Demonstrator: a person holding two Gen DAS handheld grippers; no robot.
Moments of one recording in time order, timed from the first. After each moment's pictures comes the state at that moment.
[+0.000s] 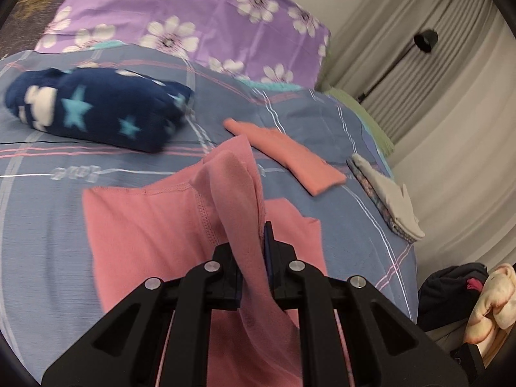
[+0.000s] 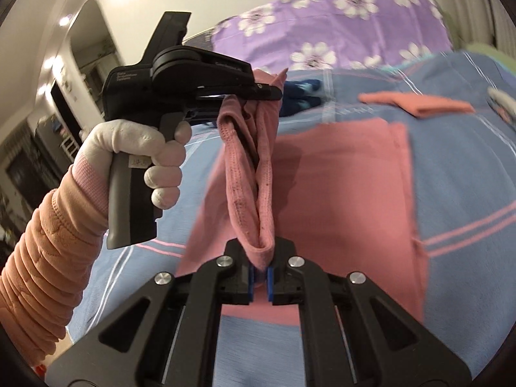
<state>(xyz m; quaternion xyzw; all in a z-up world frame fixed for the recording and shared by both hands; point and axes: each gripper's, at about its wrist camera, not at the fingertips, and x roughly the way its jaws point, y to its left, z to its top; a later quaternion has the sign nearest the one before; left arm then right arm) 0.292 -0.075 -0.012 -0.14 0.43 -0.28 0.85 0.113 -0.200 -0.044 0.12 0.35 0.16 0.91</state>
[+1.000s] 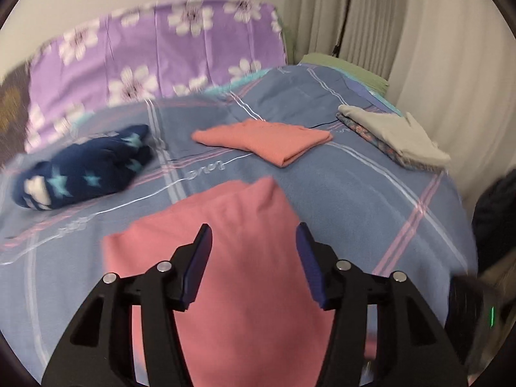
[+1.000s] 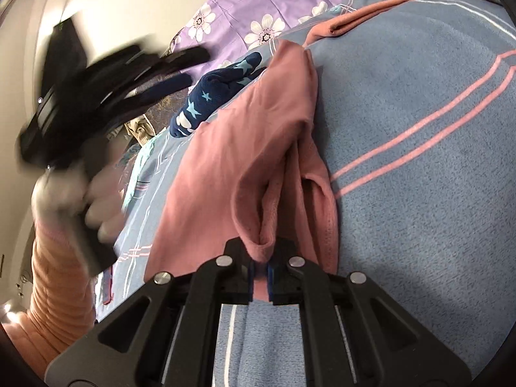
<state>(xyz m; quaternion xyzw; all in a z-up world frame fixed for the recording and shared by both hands) 0.205 -0.156 0.010 0.08 0.36 -0.27 0.89 0.094 -0.298 -0.107 0.30 0.39 0.18 0.85</state>
